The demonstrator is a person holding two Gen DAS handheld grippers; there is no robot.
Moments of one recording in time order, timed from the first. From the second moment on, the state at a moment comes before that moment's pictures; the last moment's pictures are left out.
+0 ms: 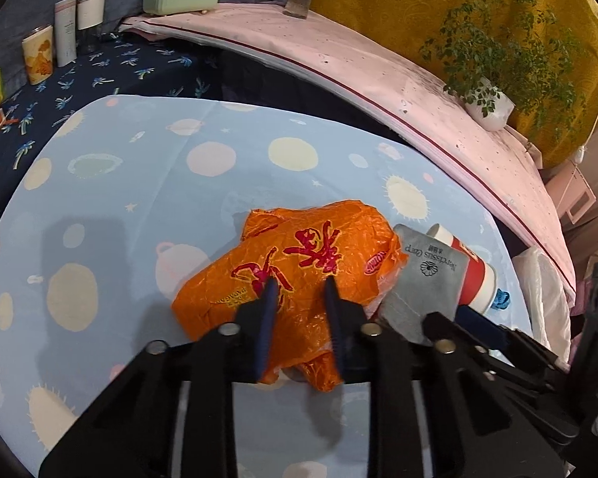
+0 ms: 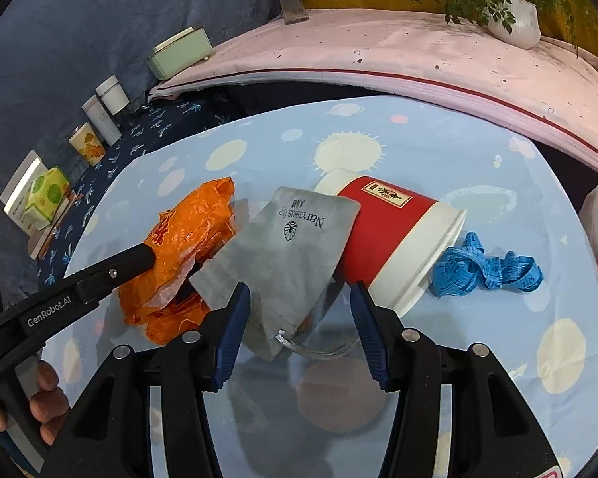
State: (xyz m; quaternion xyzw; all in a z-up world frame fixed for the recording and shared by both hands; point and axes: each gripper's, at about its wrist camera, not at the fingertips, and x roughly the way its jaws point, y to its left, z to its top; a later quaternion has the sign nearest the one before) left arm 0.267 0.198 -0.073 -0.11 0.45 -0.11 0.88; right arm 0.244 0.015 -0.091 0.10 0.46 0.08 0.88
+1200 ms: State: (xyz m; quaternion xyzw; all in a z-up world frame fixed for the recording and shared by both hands) left arm 0.268 0.220 -0.084 -0.20 0.48 -0.07 0.85; right arm 0.187 -0.034 0.000 0.13 0.36 0.09 0.92
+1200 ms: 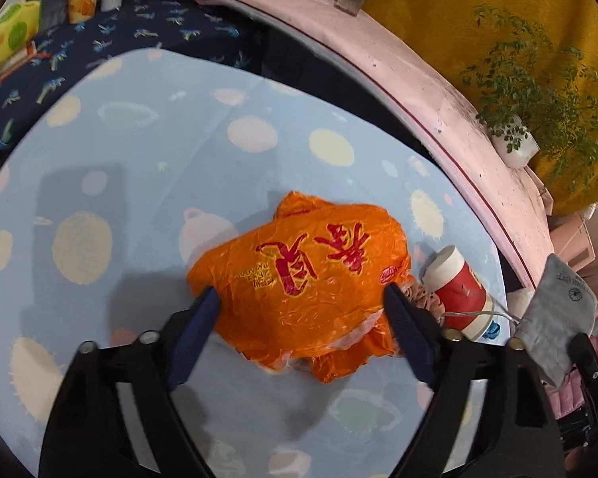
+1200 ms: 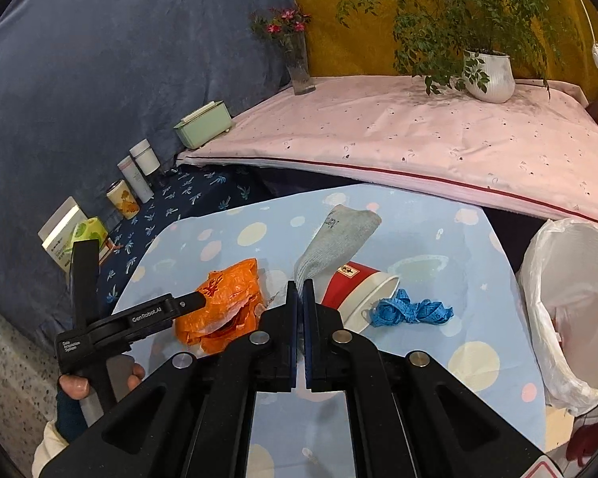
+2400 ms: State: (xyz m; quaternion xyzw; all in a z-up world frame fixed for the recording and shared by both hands) left arm 0.199 0.036 0.062 -0.12 0.39 -0.21 0.89; right arm 0.125 -0.141 0.070 0.14 0.29 0.03 0.95
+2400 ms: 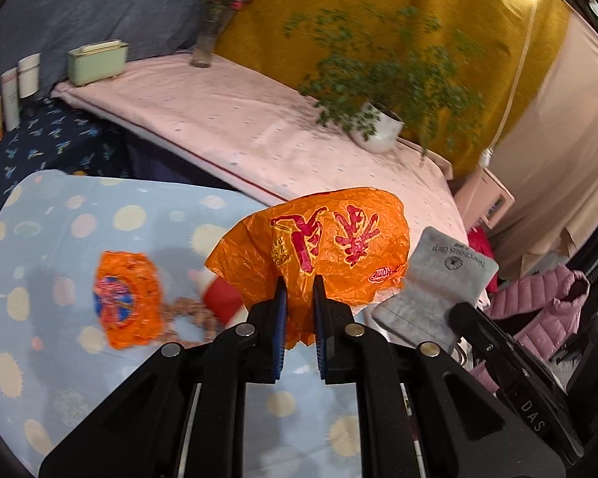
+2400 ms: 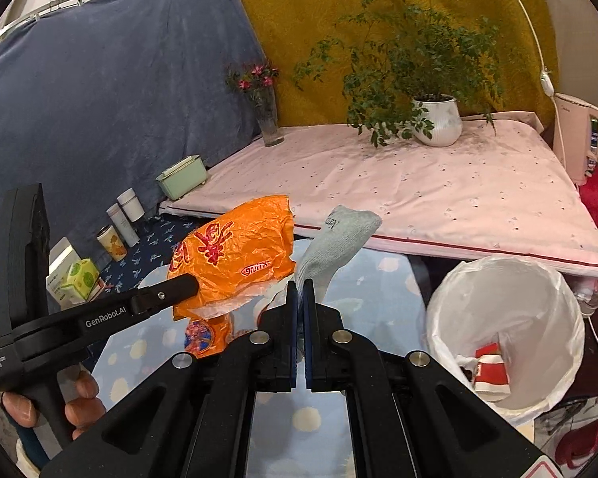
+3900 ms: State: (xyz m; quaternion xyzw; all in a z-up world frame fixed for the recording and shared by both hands) left arm 0.191 -0.172 0.022 -0.01 0.40 -0.23 0.88; right arm 0.106 -0.335 0.019 0.20 0.30 -0.09 0.93
